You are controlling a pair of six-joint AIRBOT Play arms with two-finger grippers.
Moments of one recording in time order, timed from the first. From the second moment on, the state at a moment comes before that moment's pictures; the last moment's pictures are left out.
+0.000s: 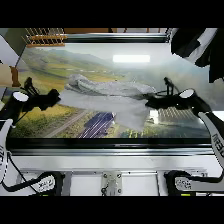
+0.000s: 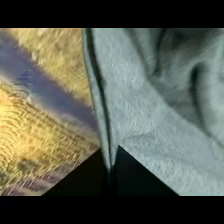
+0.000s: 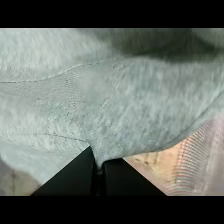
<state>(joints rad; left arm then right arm) 0.24 -1.31 1.02 0.95 -0.77 -1.54 -0.09 -1.43 1.08 -0.79 0.90 1.12</state>
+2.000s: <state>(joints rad) 0.15 -1.76 1.63 0.91 -1.05 -1.59 -0.06 -1.67 1.58 -1.02 1.04 1.45</state>
